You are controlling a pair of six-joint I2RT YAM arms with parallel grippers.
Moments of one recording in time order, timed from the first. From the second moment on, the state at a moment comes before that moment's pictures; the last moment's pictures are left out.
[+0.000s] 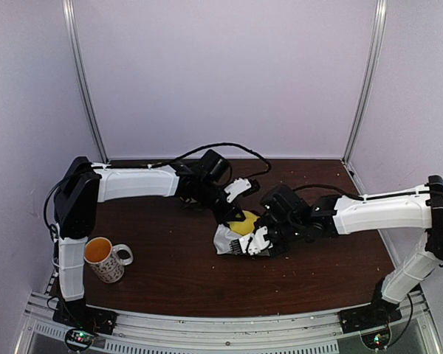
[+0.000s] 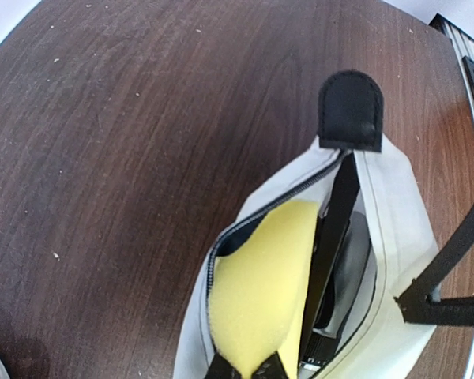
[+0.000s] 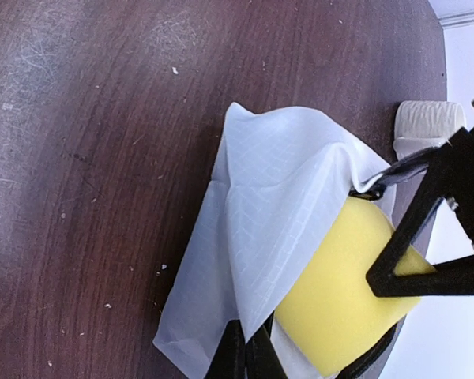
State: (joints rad) left arm -0.86 2.08 1.63 -0.43 0.36 0.27; right arm 0.97 1.55 0.98 -0.35 0.05 -1.04
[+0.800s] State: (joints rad) left arm -0.89 2.03 1.54 -0.48 0.43 0.18; right arm 0.98 1.46 0.88 -0.19 0.18 -0.90
